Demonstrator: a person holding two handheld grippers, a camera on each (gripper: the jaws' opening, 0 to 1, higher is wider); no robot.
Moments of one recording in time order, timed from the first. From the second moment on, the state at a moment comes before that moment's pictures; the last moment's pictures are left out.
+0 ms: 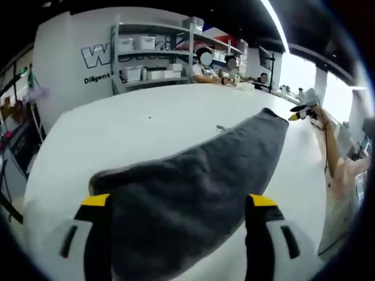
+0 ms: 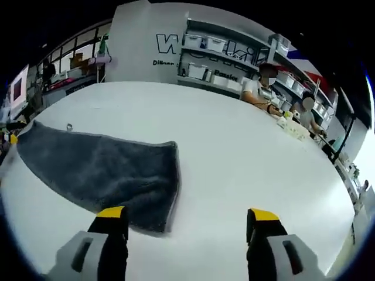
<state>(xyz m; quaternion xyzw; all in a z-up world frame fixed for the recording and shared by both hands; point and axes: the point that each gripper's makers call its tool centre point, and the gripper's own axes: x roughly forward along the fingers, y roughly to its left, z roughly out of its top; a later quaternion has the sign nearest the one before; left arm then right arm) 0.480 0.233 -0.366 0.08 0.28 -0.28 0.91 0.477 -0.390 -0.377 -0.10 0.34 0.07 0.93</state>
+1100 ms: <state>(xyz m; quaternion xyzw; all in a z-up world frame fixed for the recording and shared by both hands) 0.478 0.241 -0.361 0.09 0.27 -0.27 0.92 0.489 -0.347 -0.415 0.01 0.31 0.11 0.94</state>
